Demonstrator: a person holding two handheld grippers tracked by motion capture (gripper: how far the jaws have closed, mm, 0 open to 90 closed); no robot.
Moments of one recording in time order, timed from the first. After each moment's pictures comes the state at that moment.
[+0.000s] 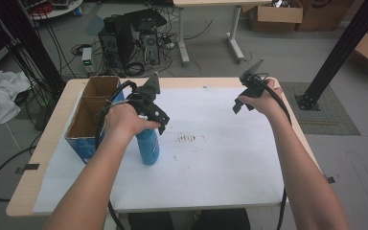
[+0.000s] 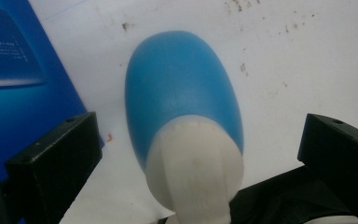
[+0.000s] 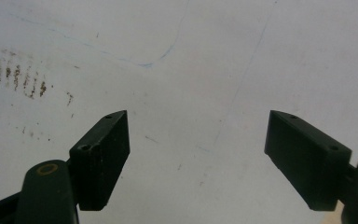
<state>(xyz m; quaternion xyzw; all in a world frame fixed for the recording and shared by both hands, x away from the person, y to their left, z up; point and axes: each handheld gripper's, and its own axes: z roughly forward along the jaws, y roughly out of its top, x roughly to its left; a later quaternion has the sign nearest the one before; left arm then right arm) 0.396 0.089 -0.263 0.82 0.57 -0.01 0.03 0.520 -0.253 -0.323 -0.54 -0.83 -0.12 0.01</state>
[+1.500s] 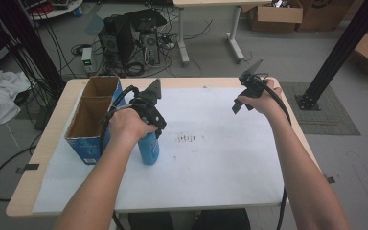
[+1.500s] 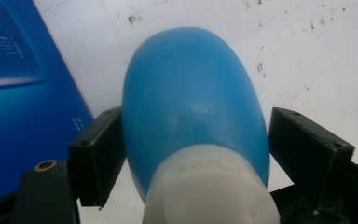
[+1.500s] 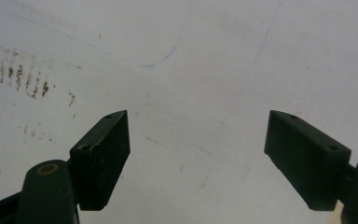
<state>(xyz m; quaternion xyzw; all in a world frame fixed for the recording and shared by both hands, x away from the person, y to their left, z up) 0.400 0.085 -0.281 0.81 0.58 0.00 0.01 0.521 -0.252 -0.324 -0.54 -0.84 -0.12 0.01</state>
